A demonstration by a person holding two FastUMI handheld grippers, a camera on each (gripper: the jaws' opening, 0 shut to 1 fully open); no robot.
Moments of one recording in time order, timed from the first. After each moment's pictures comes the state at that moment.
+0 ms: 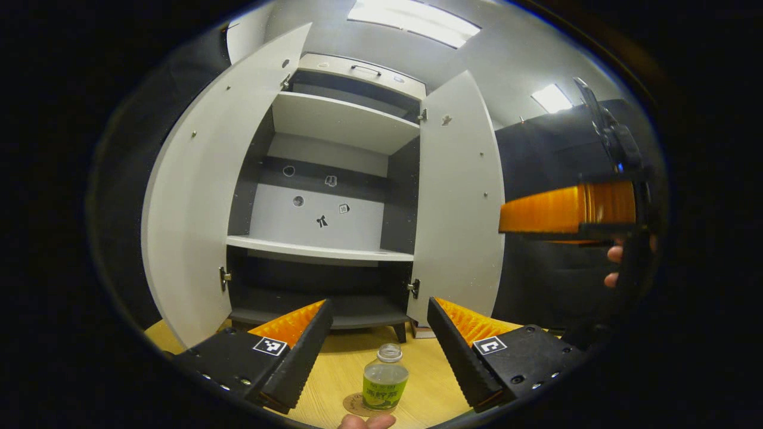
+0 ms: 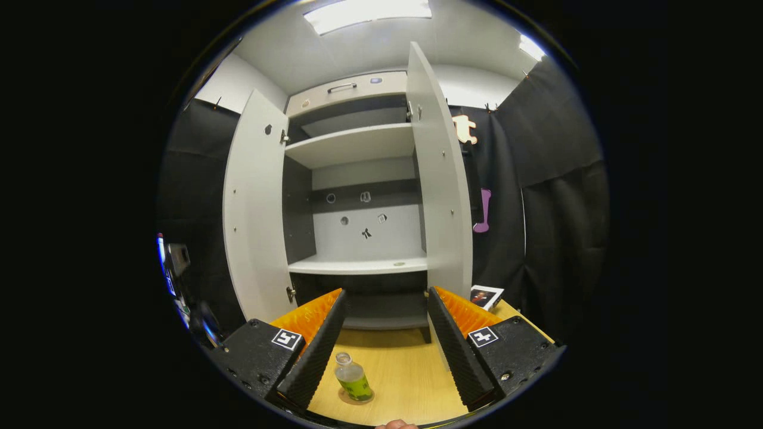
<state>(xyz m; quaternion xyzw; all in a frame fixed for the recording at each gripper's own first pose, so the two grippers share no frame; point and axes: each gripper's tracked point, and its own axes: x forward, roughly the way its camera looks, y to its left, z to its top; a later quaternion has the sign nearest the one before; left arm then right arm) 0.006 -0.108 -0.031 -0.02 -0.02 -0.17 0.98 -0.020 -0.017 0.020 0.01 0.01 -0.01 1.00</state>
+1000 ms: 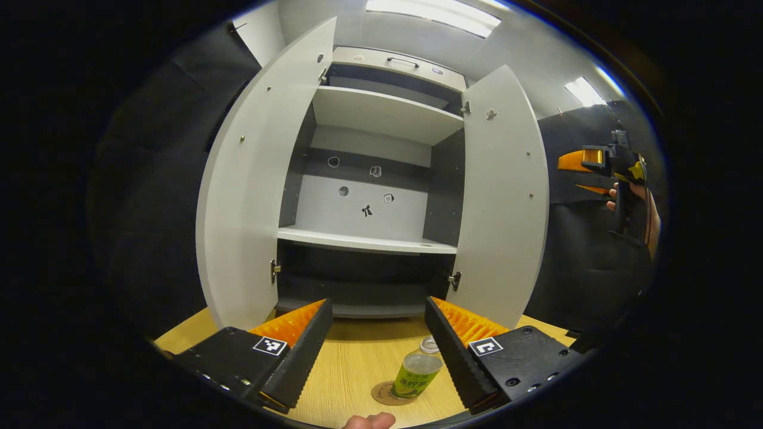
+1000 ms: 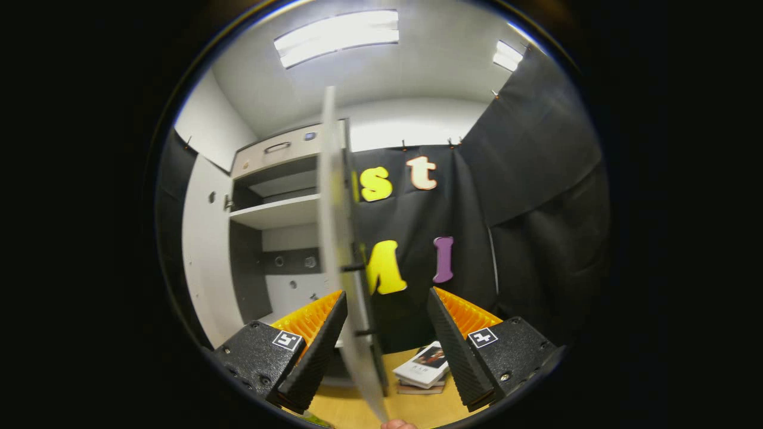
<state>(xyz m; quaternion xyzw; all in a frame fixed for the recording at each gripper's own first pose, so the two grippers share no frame) 0.005 -0.068 -0.041 -0.02 0.03 -0.09 0.99 0.029 -0.201 0.191 0.04 -0.10 -0.11 0.99</state>
